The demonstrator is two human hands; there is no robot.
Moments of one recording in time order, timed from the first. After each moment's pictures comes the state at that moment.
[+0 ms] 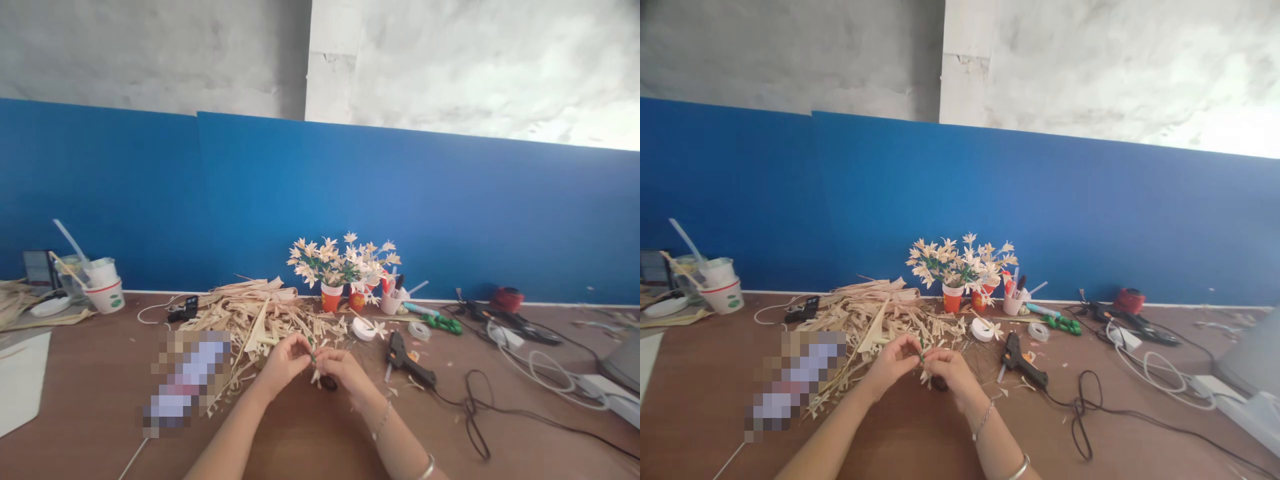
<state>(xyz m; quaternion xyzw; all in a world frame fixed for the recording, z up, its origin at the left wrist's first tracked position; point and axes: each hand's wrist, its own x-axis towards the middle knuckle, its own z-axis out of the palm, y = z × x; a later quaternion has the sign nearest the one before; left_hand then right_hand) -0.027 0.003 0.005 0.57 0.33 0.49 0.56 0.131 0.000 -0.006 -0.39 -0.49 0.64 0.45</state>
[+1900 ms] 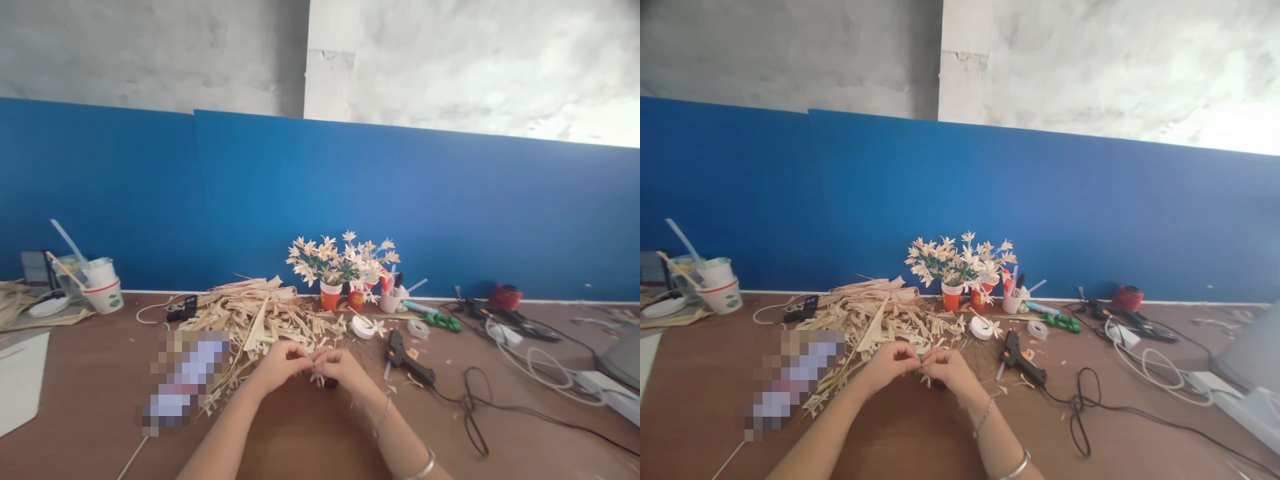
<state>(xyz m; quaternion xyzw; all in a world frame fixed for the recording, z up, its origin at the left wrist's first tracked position) -0.038 0.006 0.006 0.65 0.44 0.36 0.50 0.136 0.002 -0.003 -0.39 -0.59 0.57 0.41</state>
